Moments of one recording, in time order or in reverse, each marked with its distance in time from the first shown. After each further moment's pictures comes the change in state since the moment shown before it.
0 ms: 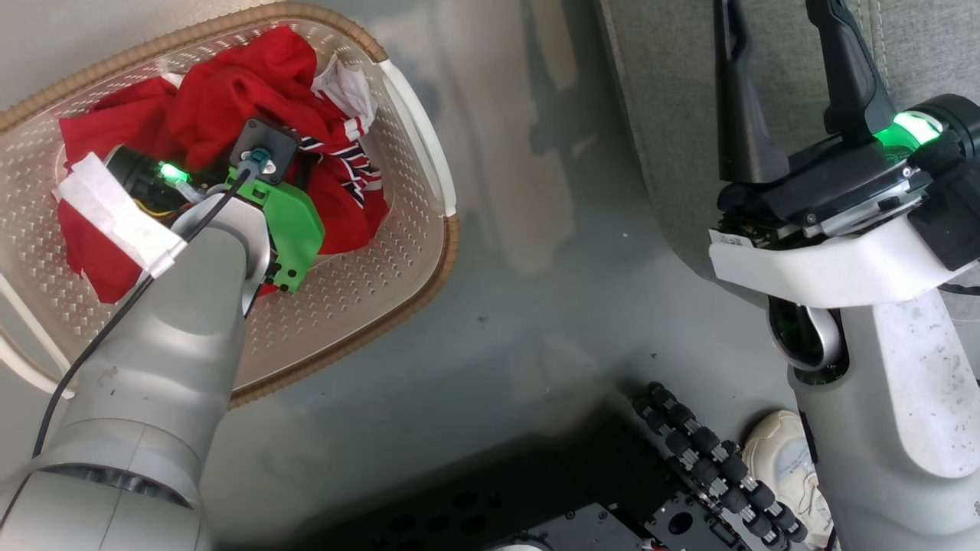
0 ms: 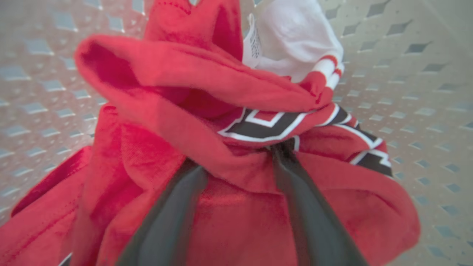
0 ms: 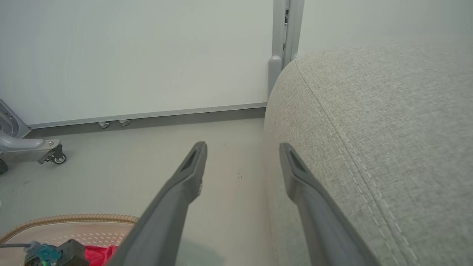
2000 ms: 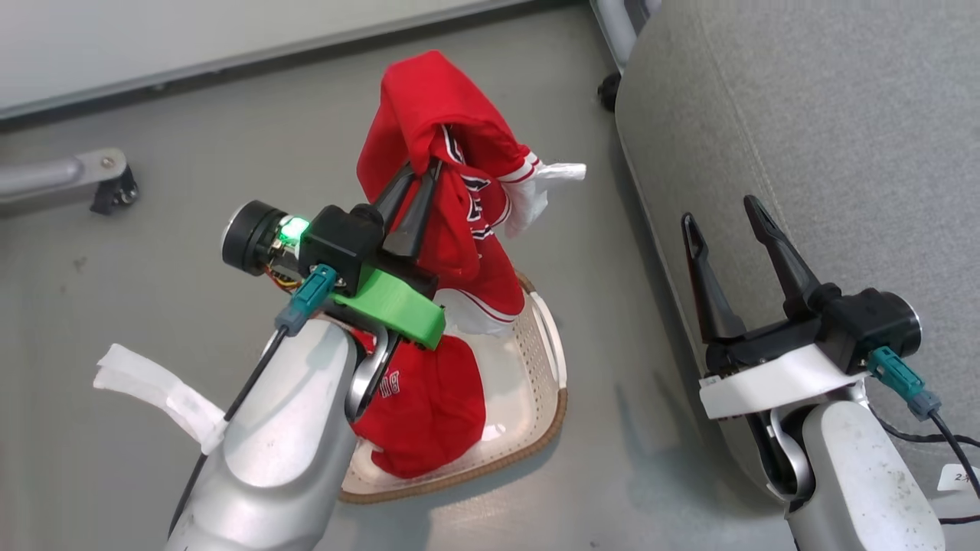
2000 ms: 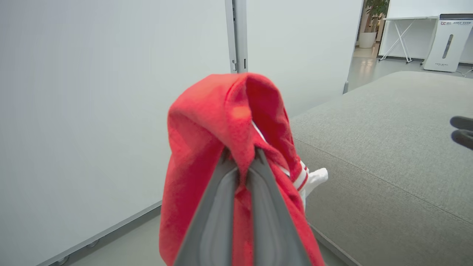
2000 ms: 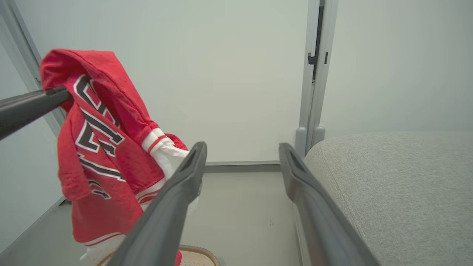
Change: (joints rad) left arm 0.469 -0.062 0.087 -0.883 -0.136 -0.004 -0.070; right arm 0.289 0.001 -0.043 0.222 -0.087 0.000 0.000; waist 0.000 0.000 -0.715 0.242
